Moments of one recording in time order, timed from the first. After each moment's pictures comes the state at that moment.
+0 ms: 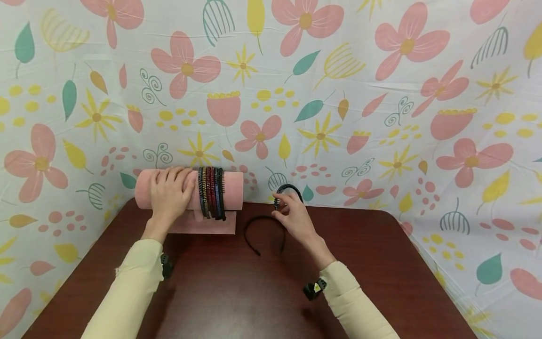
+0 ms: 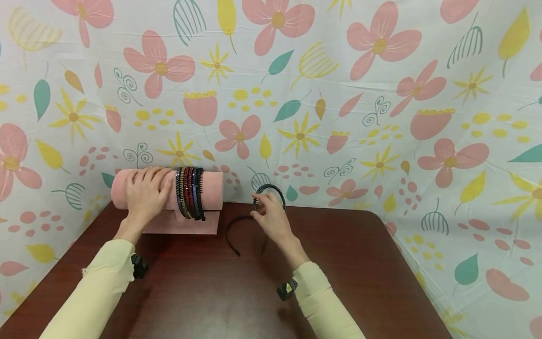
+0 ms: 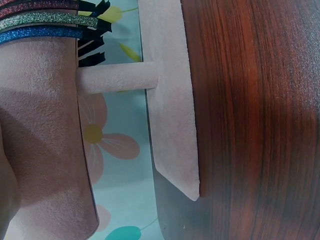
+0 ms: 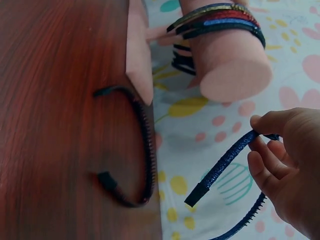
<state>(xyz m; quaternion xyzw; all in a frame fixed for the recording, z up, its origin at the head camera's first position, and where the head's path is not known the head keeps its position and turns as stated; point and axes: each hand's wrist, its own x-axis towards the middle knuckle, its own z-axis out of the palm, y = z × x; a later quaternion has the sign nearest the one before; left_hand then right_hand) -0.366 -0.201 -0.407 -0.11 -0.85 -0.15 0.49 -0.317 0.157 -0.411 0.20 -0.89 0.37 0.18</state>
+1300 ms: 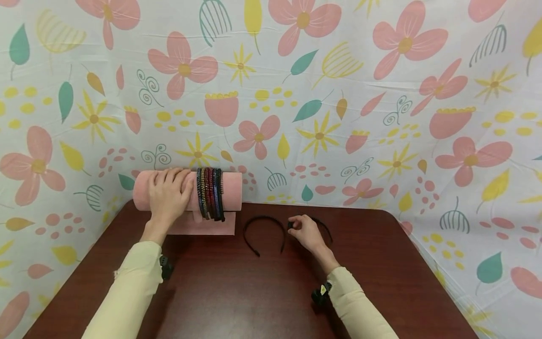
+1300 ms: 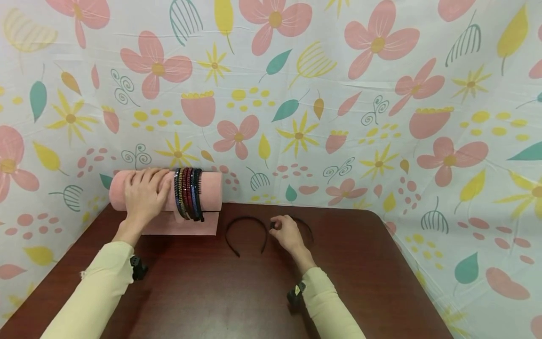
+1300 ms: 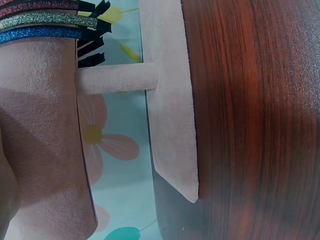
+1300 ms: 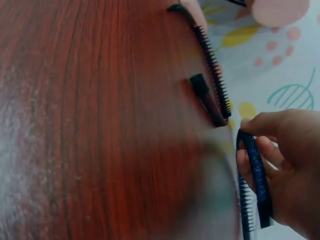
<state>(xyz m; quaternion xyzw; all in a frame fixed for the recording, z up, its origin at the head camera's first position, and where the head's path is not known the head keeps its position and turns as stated) -0.366 -0.201 -0.407 -0.11 -0.85 -0.15 0.50 -0.336 0.208 -0.485 0.07 -0.93 0.37 0.06</state>
